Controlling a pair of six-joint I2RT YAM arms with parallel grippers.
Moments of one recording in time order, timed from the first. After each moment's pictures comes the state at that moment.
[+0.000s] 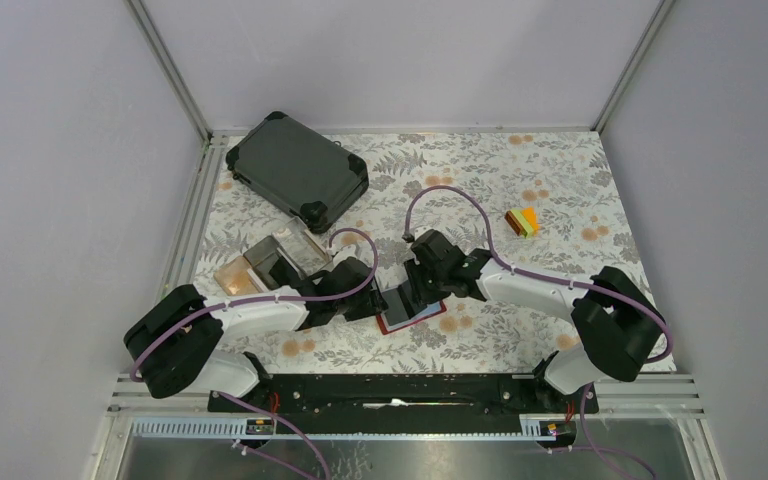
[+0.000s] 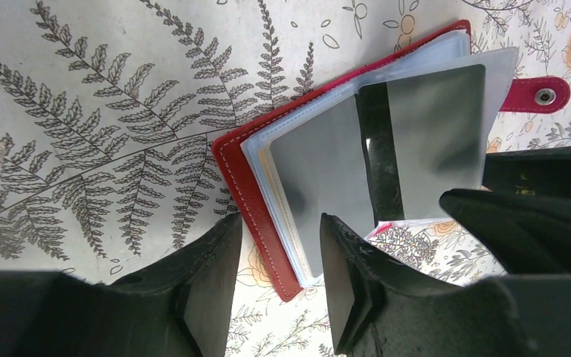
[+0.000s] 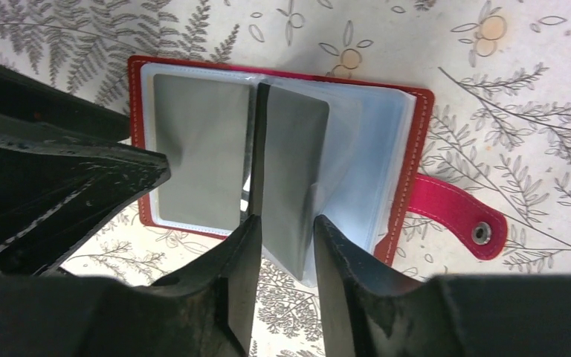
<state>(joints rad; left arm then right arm) -0.88 1.37 0.56 -0.07 -0.09 -1.02 0.85 1.52 0.87 -0.37 0.01 0.41</state>
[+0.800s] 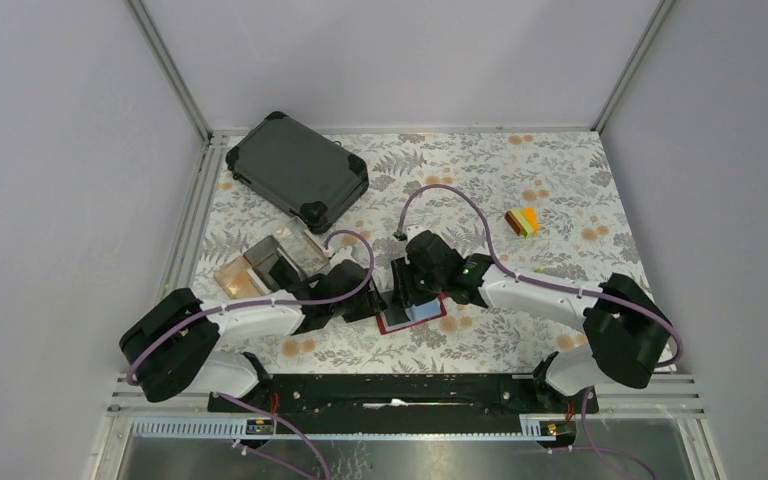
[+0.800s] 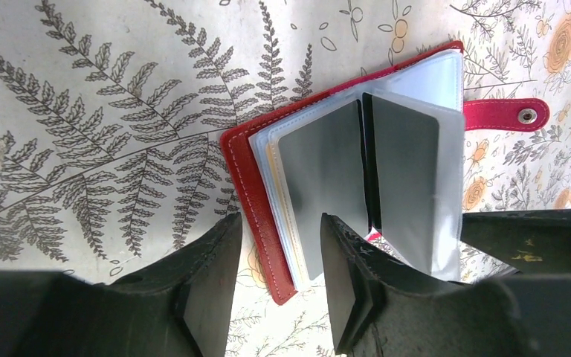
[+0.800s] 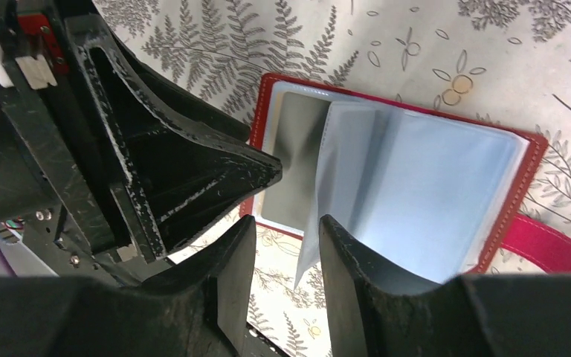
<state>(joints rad) -0.88 1.35 0.51 -0.01 -0.09 -1.04 0.92 1.46 0.87 -0.29 -0.06 0.53</state>
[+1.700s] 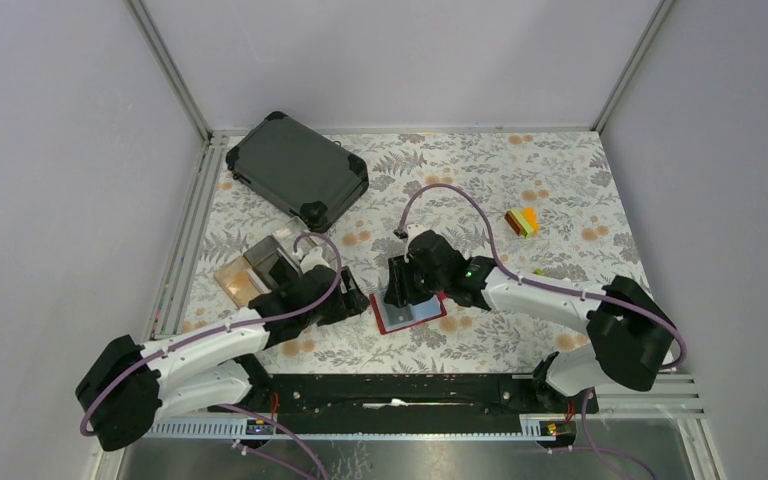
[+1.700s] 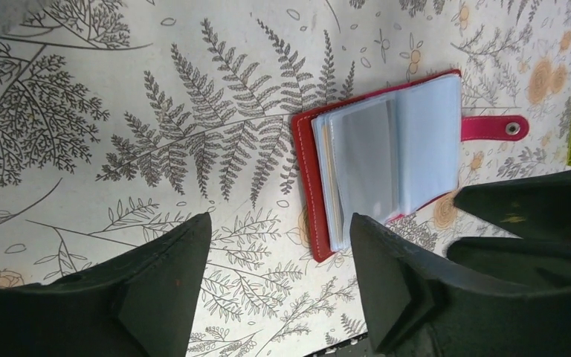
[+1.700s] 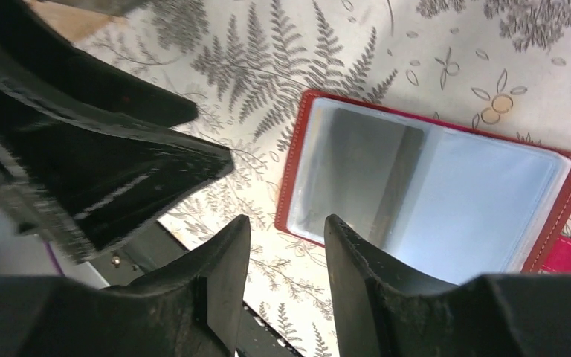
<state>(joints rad) -0.85 1.01 0.44 -0.24 -0.20 -1.05 0.92 1.43 0.85 -0.18 -0.13 0.58</state>
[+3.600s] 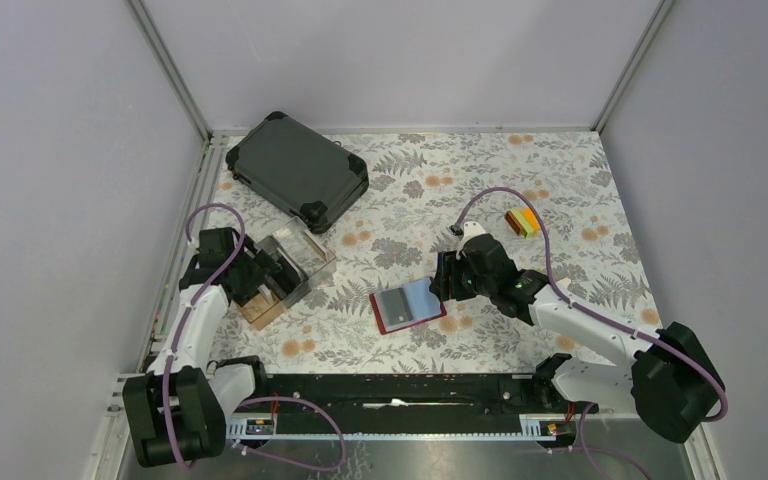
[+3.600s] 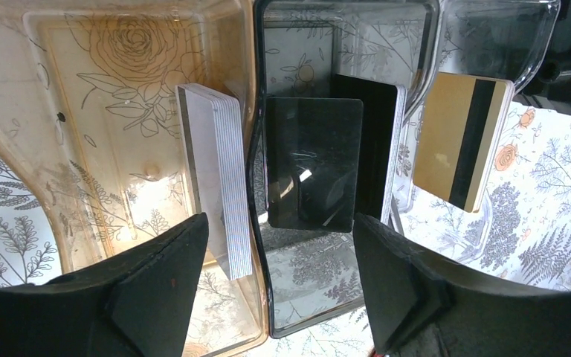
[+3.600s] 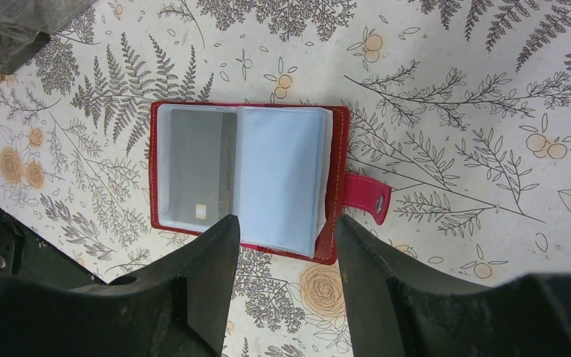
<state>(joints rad) 0.15 1.02 0.59 -0.54 0.09 -0.70 0.69 1.15 0.59 -0.18 -0.05 0.48</state>
